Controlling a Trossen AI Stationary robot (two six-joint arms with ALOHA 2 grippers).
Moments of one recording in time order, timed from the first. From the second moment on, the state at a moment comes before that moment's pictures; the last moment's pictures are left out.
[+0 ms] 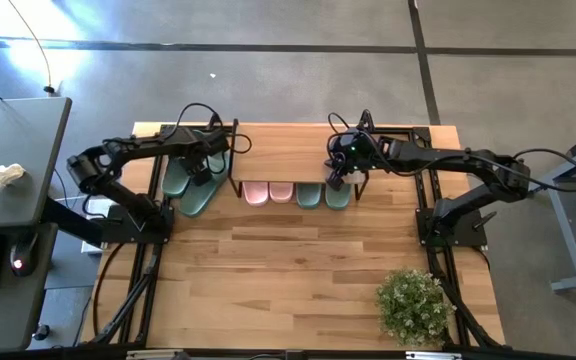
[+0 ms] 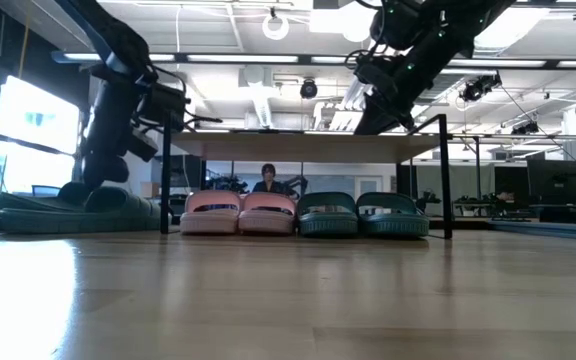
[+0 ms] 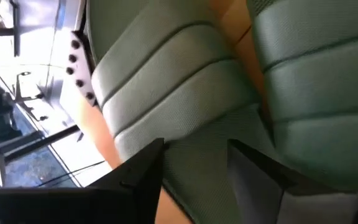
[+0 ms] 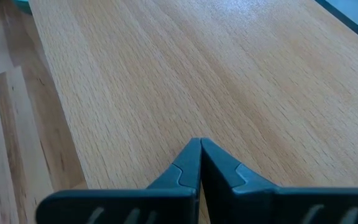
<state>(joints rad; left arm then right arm) 0.83 1.49 0.82 -1.00 -0.61 -0.01 -0.38 1.41 0.95 -0.34 0.02 0.12</state>
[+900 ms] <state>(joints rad) 0.83 1.51 0.82 -1.00 -0.71 -0.08 -0.38 1.41 0.95 -0.34 0.02 0.15</state>
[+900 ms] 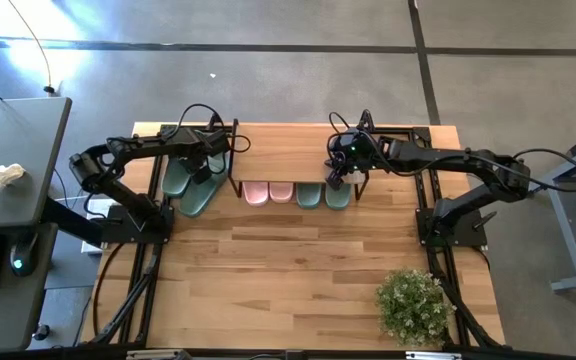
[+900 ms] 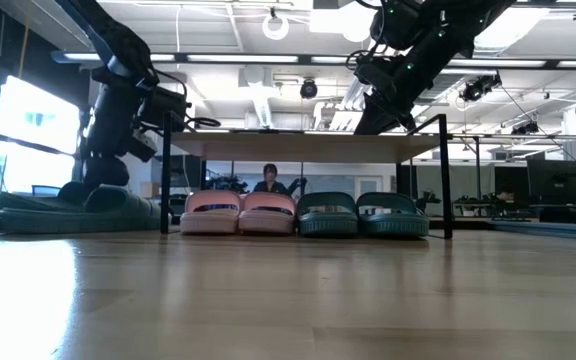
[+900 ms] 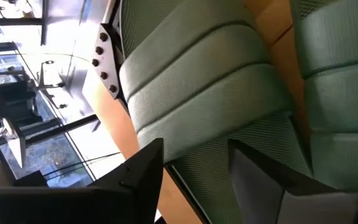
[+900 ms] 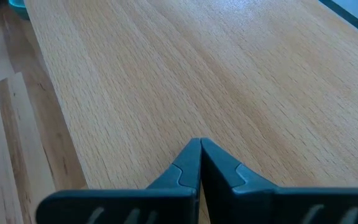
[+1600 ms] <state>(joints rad) 0.83 1.58 0.82 -0.95 -0.84 -0.22 -0.38 1.41 0.95 -0.34 0.03 0.15</state>
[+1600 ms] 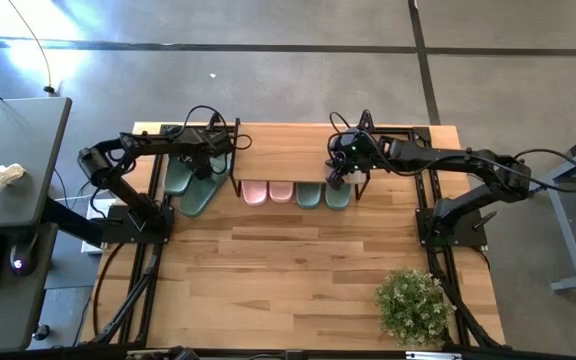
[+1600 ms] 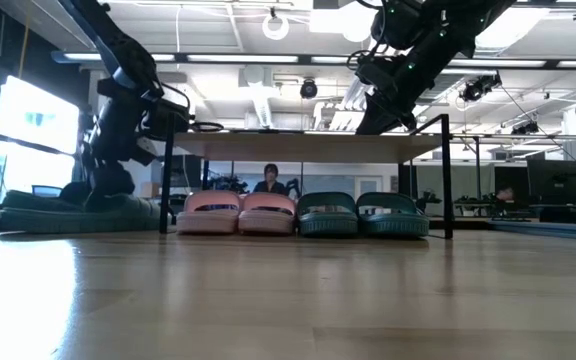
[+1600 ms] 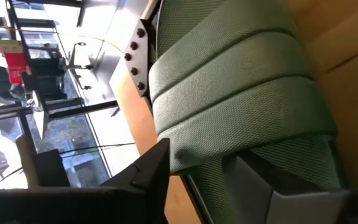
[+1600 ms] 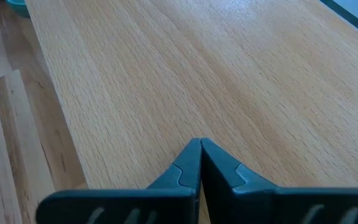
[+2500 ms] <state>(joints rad) 0.83 1.45 0.82 -1.08 -0.87 -0.30 -0.38 1.41 0.96 -0.36 0.04 0.16</state>
